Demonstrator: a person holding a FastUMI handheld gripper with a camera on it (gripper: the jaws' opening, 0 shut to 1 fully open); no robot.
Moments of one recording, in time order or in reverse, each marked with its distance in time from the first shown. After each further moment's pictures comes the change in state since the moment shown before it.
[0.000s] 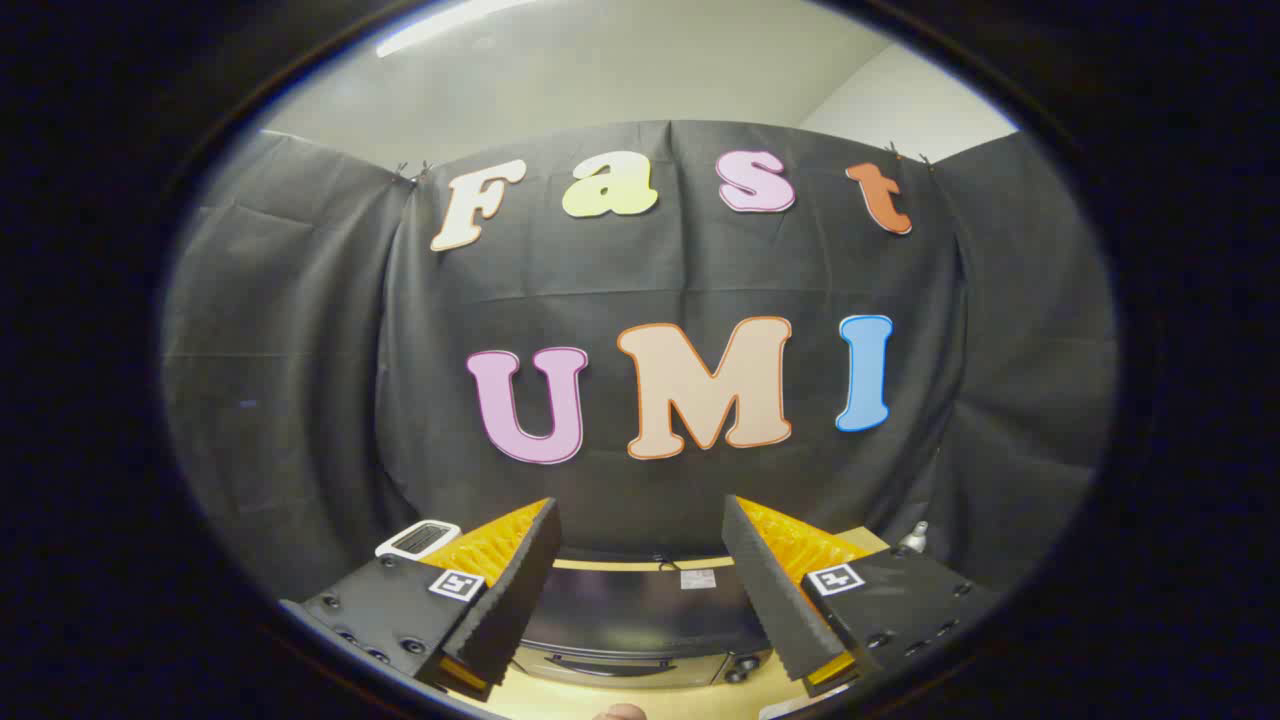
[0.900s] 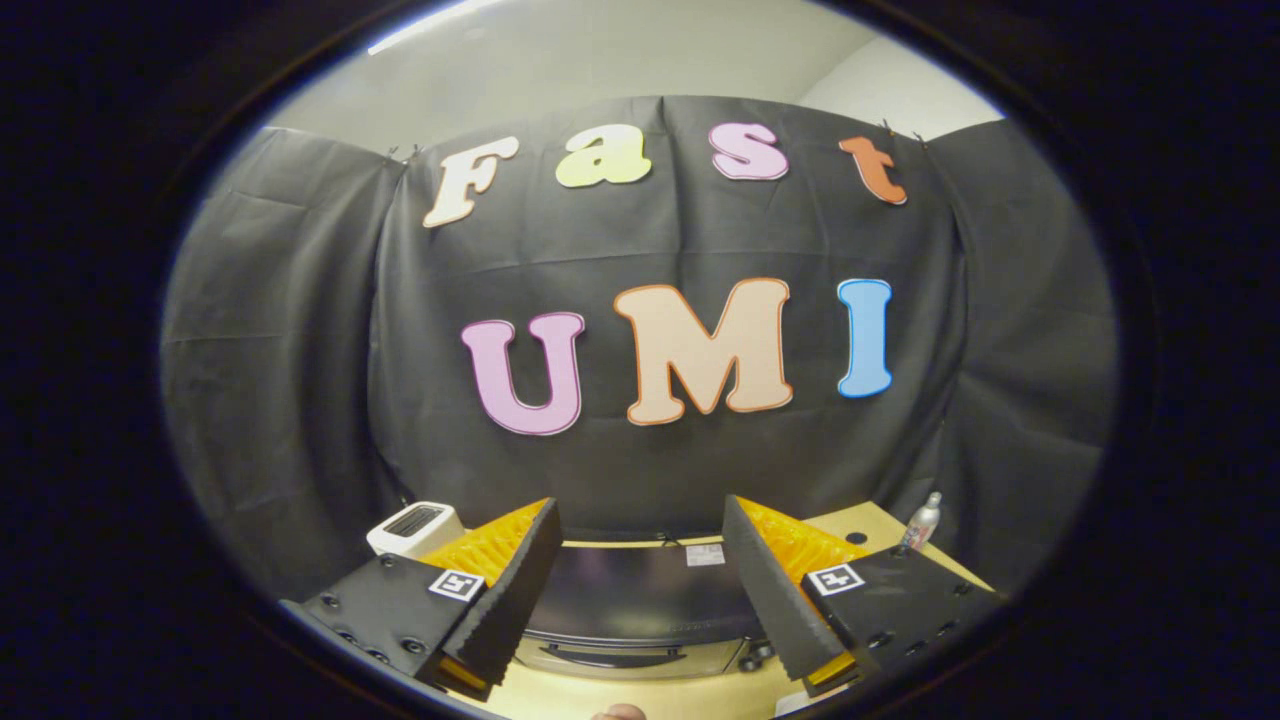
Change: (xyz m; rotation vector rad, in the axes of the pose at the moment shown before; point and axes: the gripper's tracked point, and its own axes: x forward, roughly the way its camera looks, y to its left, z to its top) arm 0.012 0.001 -0.067 0.021 0.081 -0.015
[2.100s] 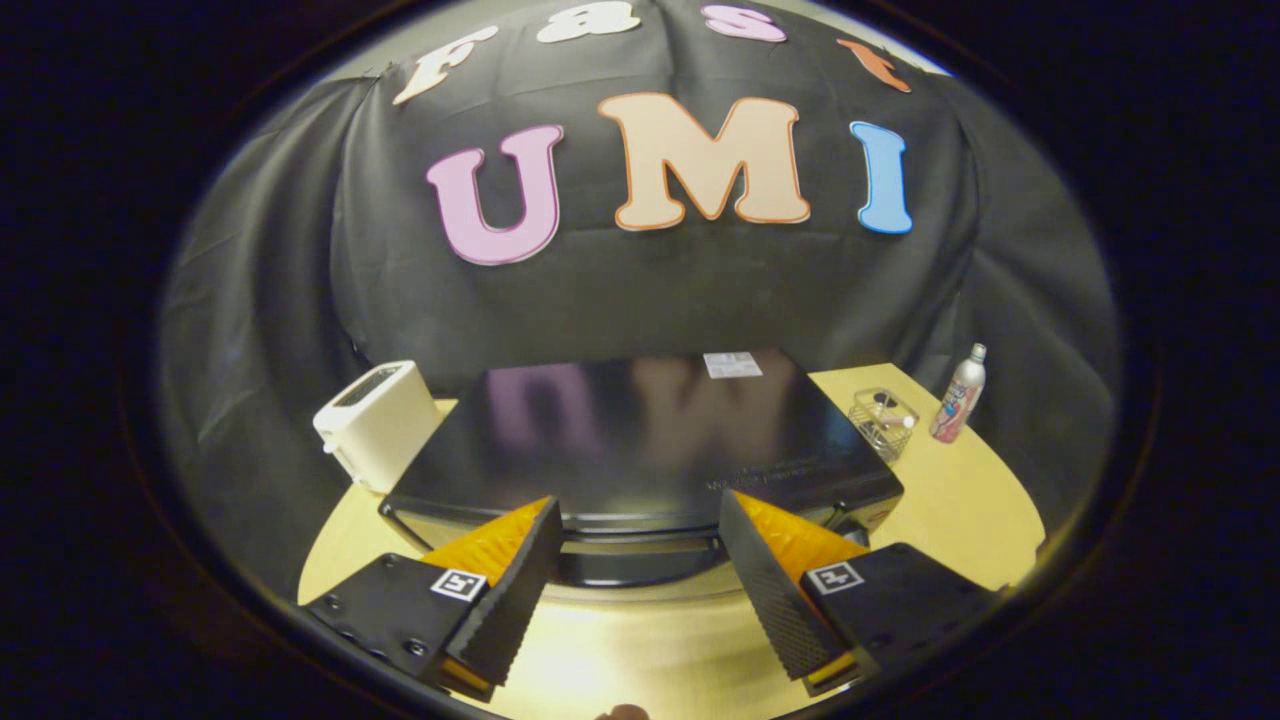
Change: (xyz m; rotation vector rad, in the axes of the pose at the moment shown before) arm 0.040 -0.001 -0.206 -0.026 0.363 -0.024
